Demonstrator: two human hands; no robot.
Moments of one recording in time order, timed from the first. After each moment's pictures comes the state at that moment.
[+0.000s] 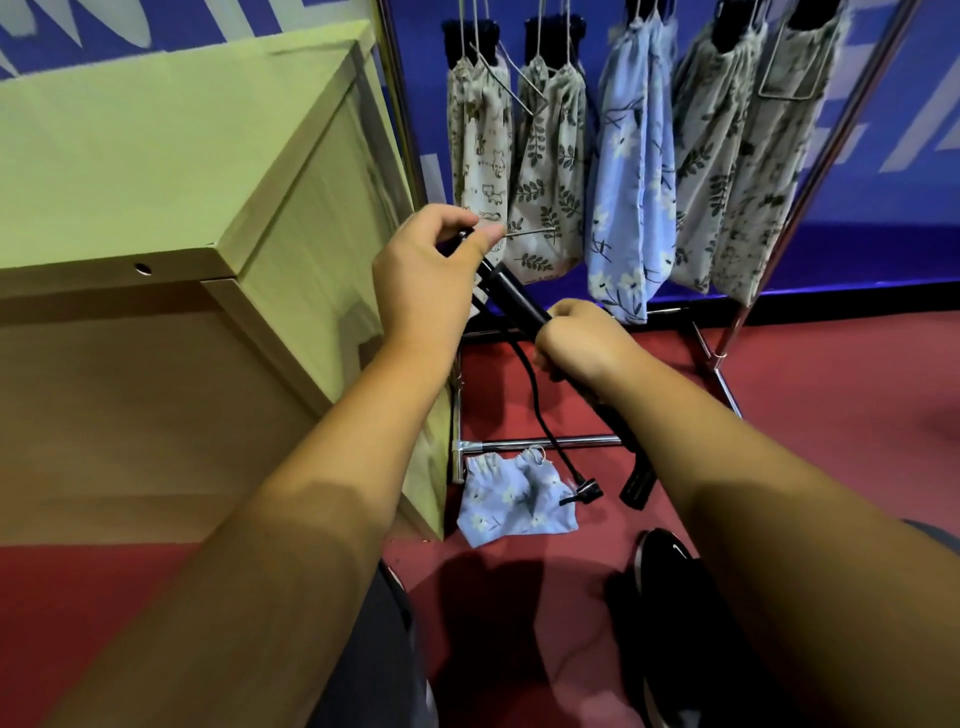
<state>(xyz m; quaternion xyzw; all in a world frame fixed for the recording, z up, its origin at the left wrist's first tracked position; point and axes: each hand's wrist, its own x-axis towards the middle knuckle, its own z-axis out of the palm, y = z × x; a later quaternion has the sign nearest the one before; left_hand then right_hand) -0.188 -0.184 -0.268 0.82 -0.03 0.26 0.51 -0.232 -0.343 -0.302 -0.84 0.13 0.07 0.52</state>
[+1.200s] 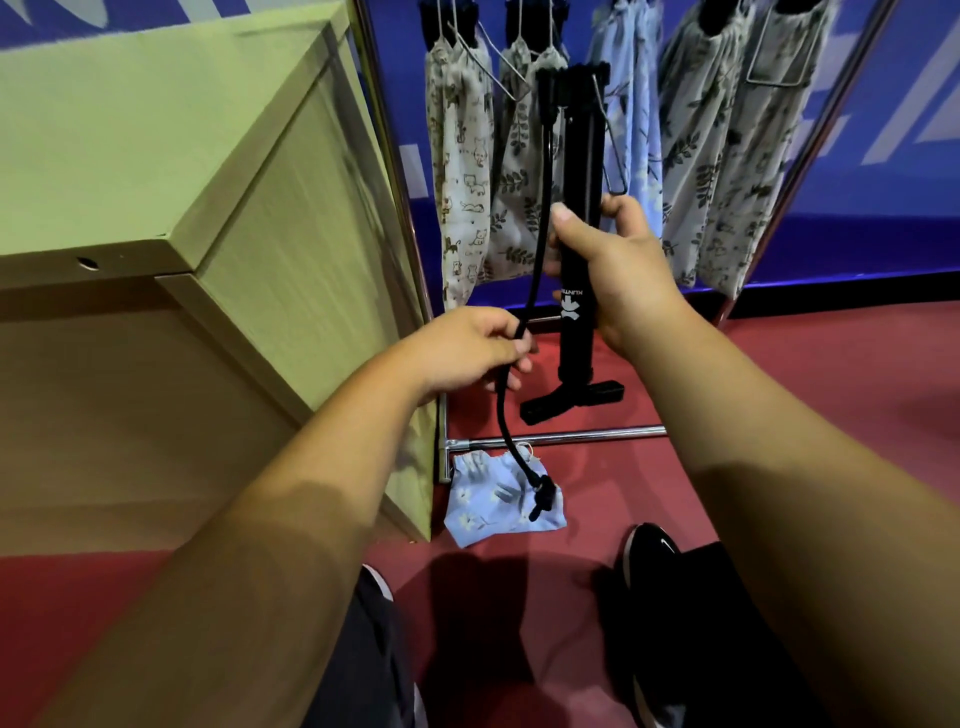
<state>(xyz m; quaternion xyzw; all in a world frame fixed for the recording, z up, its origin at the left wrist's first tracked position) -0.194 -0.188 -0.313 0.81 -0.15 -0.28 0.50 -0.199 -0.374 -0.285 -0.59 0.10 -0.09 0.80</state>
